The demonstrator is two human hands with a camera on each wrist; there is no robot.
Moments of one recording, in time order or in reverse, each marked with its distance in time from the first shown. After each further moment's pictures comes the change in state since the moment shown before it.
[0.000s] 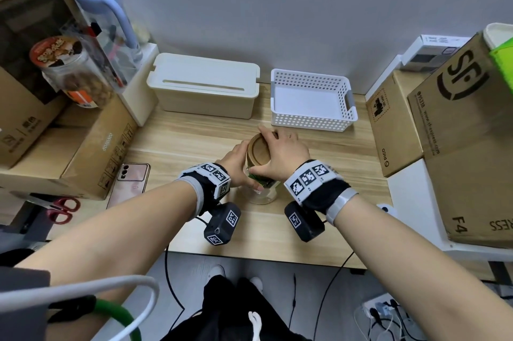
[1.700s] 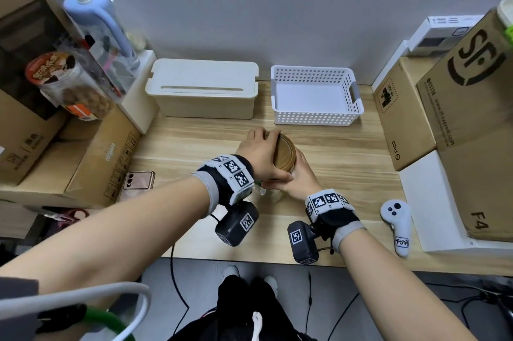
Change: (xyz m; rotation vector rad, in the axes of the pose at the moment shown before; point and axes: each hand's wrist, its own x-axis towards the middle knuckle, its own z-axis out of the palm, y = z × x) left_hand 0.001 0.078 -0.007 0.452 0.053 0.087; right_hand 0.005 0.049 0.084 1.036 0.126 0.090
